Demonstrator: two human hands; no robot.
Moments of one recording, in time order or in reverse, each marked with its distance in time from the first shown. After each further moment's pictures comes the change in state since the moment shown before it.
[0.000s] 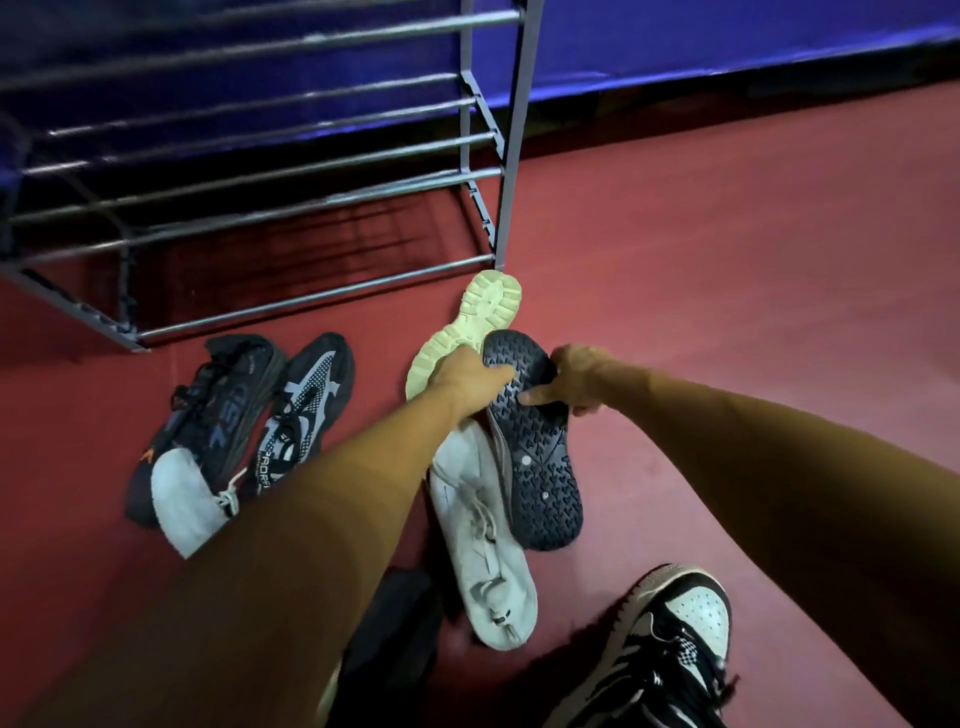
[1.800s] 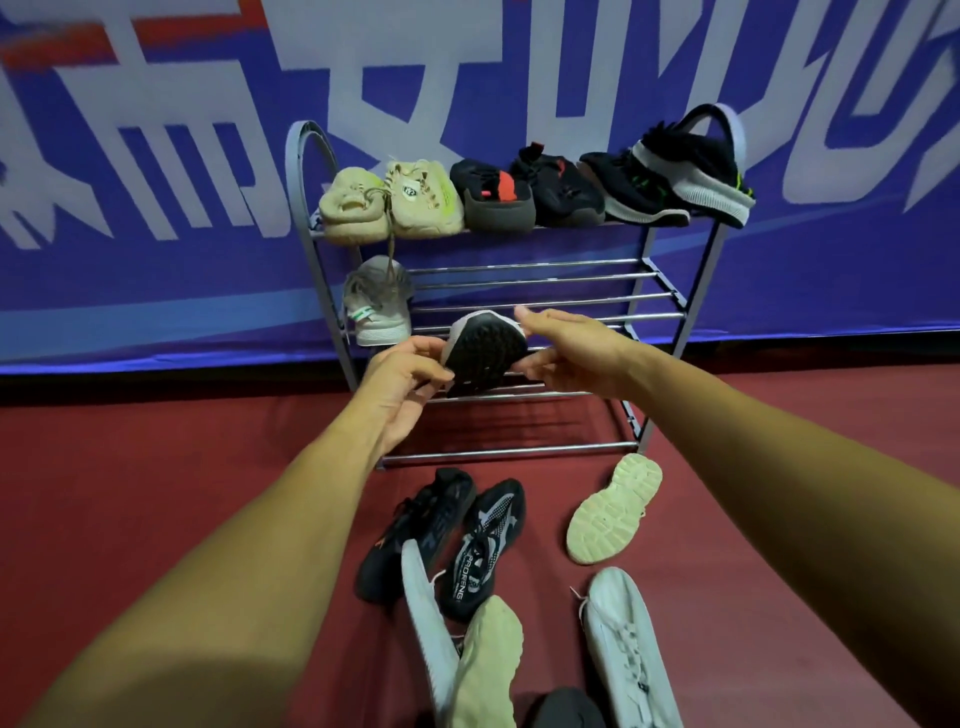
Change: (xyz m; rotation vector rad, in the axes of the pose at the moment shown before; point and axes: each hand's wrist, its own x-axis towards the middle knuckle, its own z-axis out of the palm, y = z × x) left_hand -0.206 -0.053 -0.318 -1.106 0.330 0.405; right_hand -0.191 -0.274 -0.081 0.773 -0.071 -0.655
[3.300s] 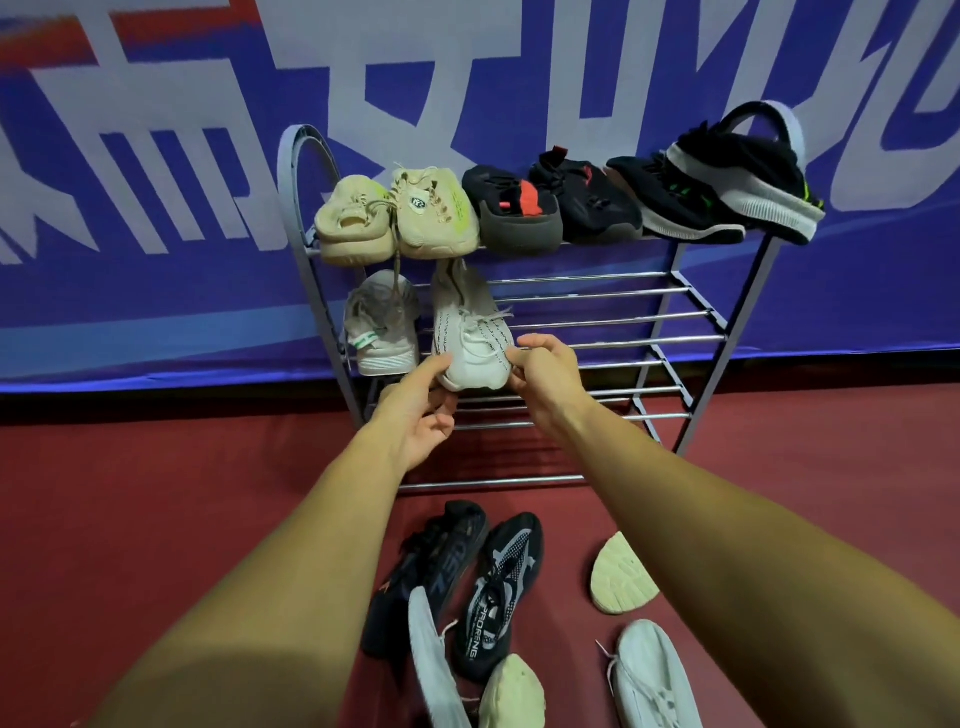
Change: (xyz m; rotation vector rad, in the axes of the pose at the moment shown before) left_hand 0.073 -0.016 -0.013 -0.149 0.207 -0.331; right_hand 0.091 0.015 0.059 0.542 0.392 -0.173
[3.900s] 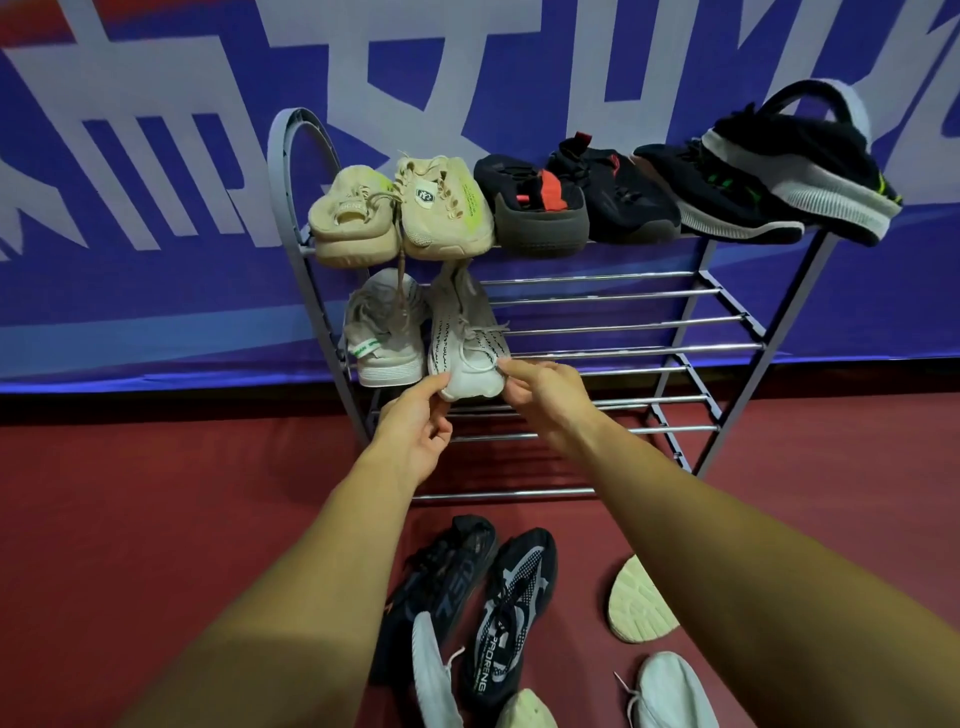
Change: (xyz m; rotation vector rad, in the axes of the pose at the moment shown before) left_hand 0.044 -0.003 -0.005 -0.131 0.108 0.012; right_hand 0.042 0.029 -0.001 0.013 -0.229 0.131
